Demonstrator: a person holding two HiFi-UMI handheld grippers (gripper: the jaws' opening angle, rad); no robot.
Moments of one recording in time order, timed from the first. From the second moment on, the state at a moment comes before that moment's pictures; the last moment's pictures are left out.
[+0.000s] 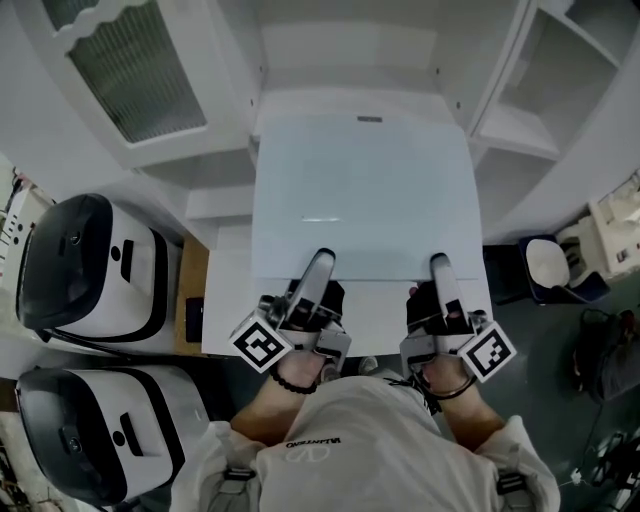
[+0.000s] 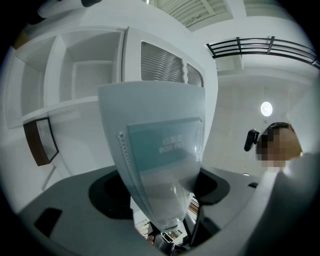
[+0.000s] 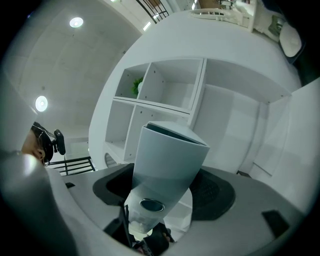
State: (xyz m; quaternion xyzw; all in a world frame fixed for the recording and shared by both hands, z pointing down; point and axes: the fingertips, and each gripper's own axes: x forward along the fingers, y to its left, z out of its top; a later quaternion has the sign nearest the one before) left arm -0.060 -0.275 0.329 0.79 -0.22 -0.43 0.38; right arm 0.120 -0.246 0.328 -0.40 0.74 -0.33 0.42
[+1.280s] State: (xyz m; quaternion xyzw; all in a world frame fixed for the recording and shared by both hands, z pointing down) left arm -0.041 -0.425 0.277 0.78 -0.26 -0.40 0.40; right arm 0.141 -0.410 0.282 -0.41 0.74 -0.36 0.39
